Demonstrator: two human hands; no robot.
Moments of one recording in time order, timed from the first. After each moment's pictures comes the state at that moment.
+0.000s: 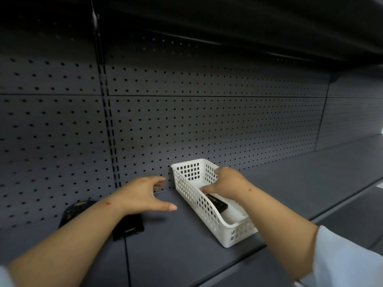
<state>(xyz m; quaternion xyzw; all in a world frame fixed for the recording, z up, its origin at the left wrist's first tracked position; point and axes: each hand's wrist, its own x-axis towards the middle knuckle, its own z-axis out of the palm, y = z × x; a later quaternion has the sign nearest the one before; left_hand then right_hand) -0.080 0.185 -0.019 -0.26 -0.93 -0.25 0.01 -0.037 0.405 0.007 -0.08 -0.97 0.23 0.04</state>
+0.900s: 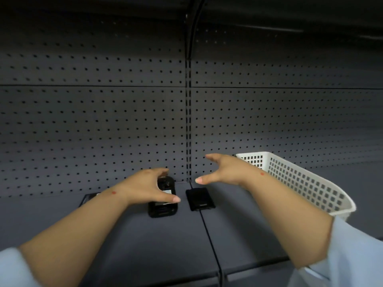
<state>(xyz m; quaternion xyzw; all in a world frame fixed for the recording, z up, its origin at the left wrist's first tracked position) -0.028 0.043 -0.017 -0.14 -0.97 -0.22 0.01 -0.047 0.271 0.011 0.15 -0.93 0.34 -0.05</state>
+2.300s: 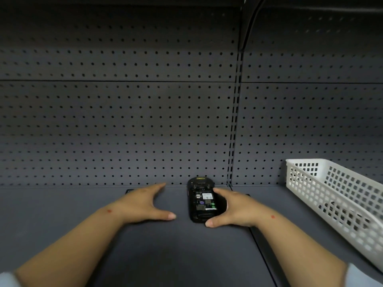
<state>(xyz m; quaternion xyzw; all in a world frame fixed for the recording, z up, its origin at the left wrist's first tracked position) -0.018 -0.059 -0.062 -0.04 -0.98 -0.21 -0.02 -0.058 0.198 -0.060 0.23 -0.93 0.26 -0.10</state>
